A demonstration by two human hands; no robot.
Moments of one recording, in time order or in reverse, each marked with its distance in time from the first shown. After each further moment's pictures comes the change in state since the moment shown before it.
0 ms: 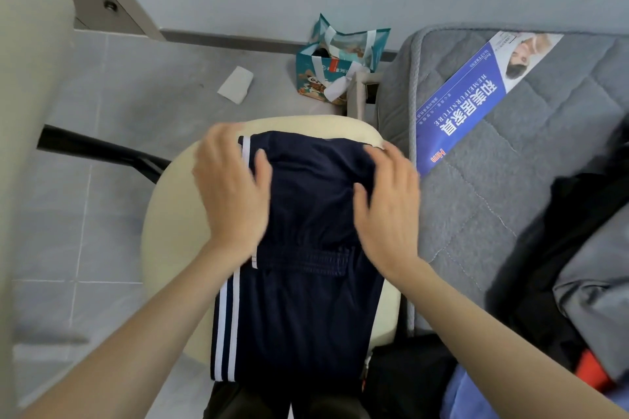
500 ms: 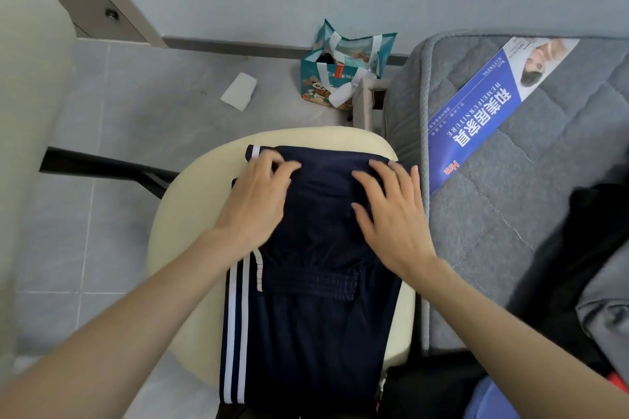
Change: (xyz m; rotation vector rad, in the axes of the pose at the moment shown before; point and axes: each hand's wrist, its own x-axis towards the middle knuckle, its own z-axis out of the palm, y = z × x) left_hand 0.022 -0.020 0.013 0.154 -0.531 0.369; right_hand 0.017 0.025 0.017 -0.282 -0.253 -0.237
